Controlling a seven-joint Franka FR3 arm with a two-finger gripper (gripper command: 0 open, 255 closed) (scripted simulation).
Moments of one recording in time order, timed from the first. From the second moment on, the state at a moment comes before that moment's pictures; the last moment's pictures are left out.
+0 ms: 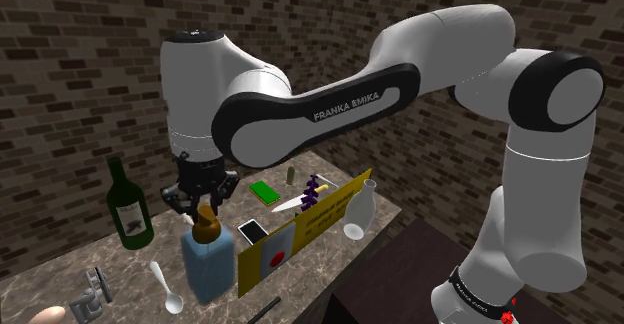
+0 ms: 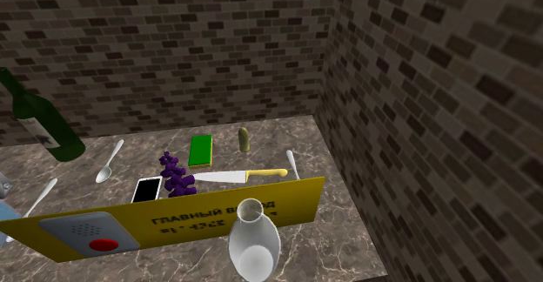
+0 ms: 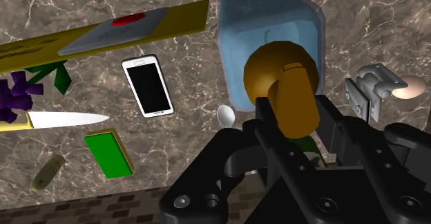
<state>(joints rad) 0.46 0.36 0.47 -1.63 -0.26 2.00 1.07</state>
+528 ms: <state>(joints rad) 0.46 0.40 0.46 -1.69 -0.29 2.10 1.10</state>
